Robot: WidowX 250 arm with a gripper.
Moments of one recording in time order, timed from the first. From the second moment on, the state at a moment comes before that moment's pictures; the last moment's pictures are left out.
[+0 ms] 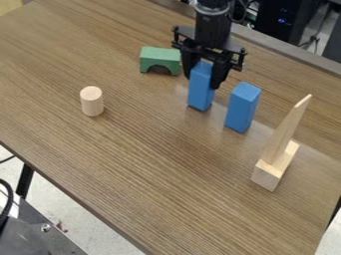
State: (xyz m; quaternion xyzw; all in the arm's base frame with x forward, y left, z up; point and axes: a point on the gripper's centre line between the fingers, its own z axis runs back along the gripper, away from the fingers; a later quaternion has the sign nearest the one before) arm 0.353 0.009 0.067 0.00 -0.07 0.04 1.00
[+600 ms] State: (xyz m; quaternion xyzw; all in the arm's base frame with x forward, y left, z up) arm 0.406 0.062 0.114 -0.01 -0.10 0.14 0.98
